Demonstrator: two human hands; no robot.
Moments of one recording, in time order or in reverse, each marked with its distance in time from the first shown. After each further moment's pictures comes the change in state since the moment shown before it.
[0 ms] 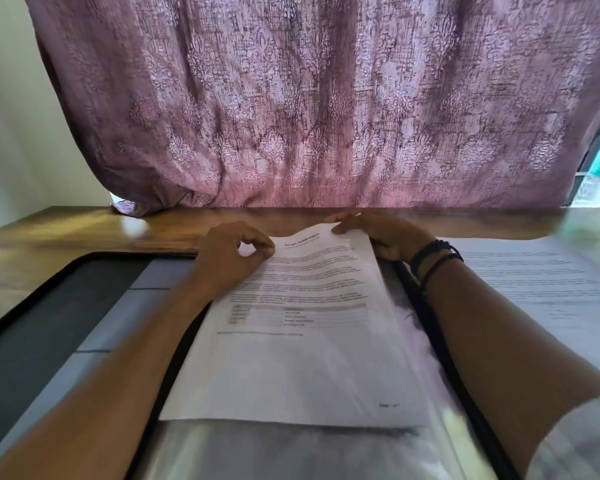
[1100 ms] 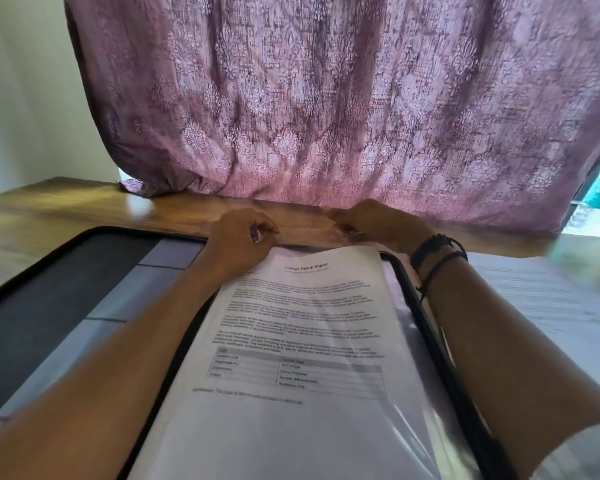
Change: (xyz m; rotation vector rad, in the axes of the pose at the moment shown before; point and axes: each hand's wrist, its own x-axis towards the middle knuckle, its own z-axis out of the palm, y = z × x) left_hand 0.000 0.006 -0.002 0.085 0.043 -0.022; right_hand -0.021 -0.030 0.033 -0.589 0.207 -0.060
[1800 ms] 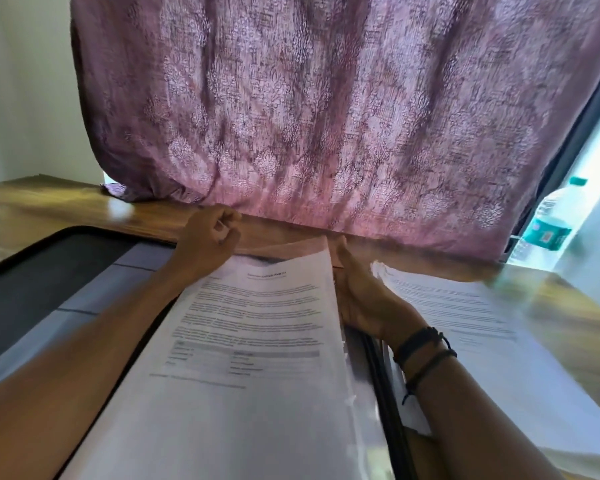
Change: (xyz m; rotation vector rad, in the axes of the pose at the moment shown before) left_hand -0.004 0.022 -0.007 -0.092 0.197 -0.060; right_hand -0.084 0.044 0.019 0.805 -0.211 0.100
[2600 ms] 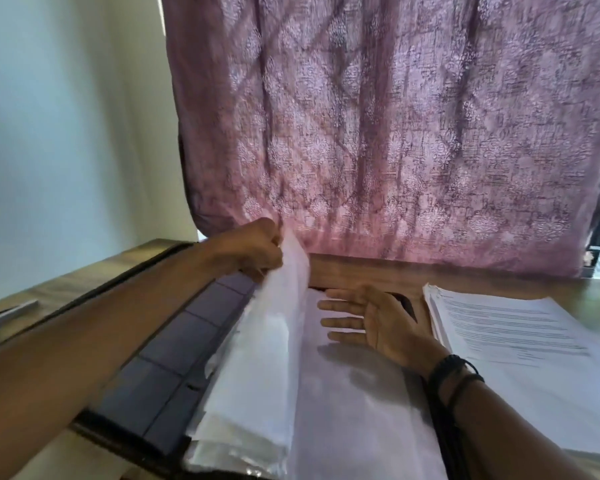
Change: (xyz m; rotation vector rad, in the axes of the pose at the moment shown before) left_hand 0.003 0.144 -0.106 0.334 -0.520 -0.392; right_hand -0.029 0.007 0.052 0.046 -0.103 -0.139
